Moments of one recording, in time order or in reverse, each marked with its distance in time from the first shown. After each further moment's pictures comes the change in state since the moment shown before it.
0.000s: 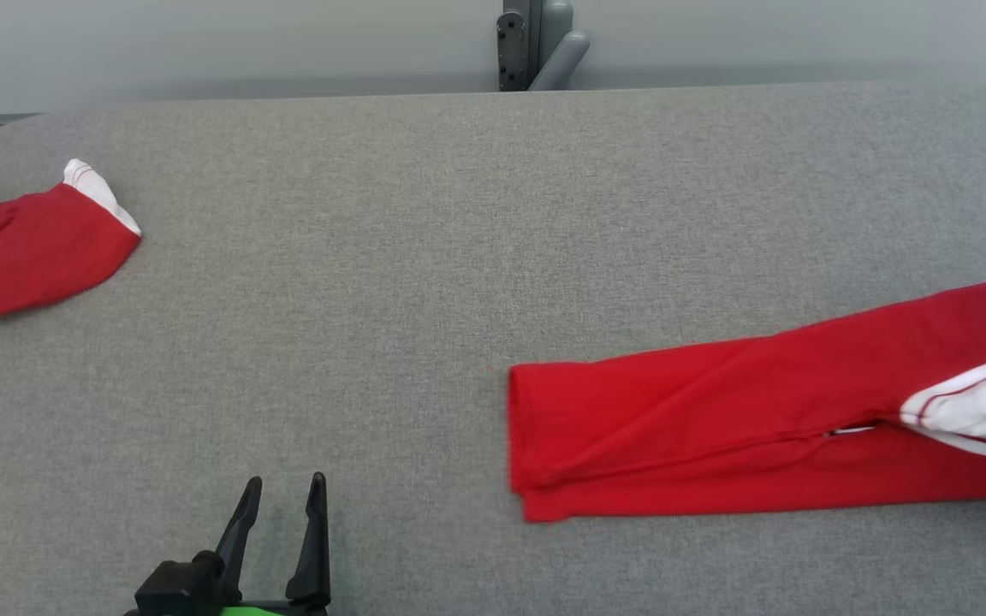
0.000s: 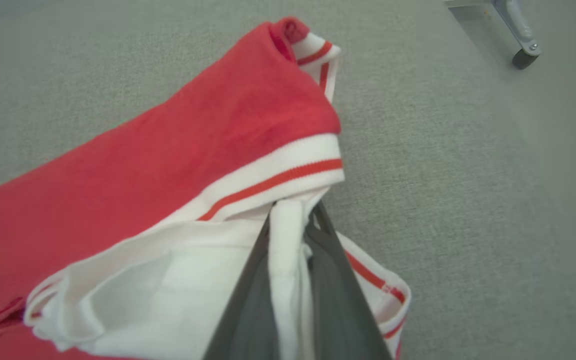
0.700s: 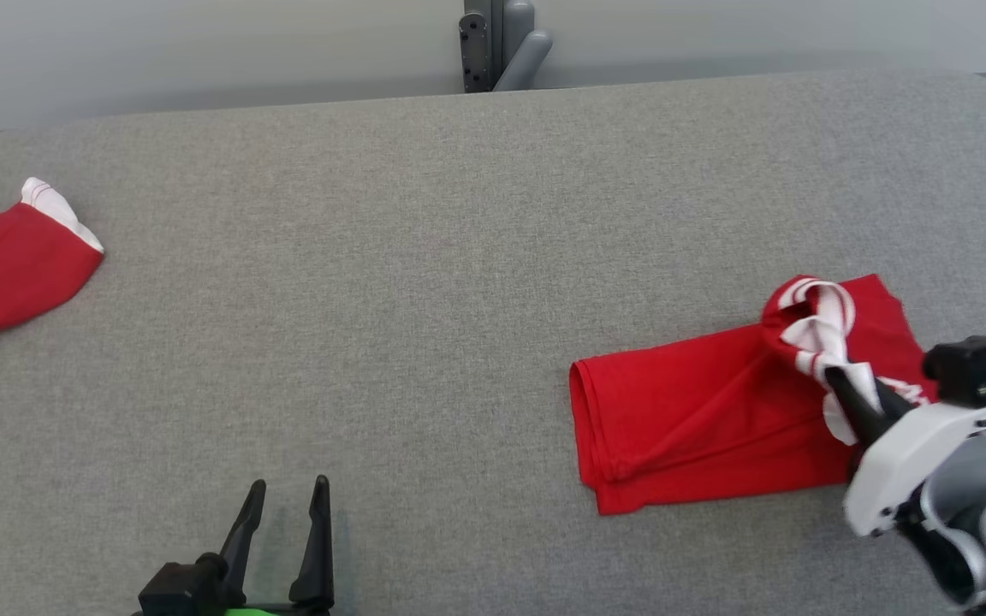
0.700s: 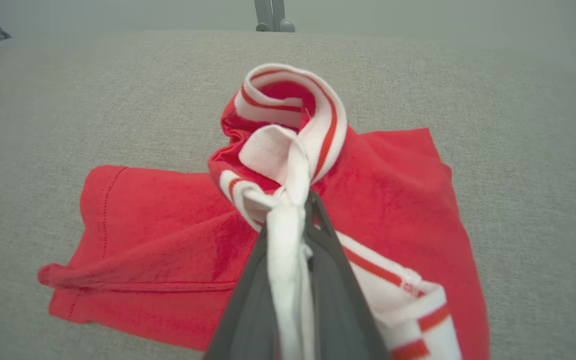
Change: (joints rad) left arm 0.002 -0.002 0.005 0.005 -0.007 -0.004 0.000; right arm 0.202 0.191 -0.094 -0.573 -0.344 -0.001 0.090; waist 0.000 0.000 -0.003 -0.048
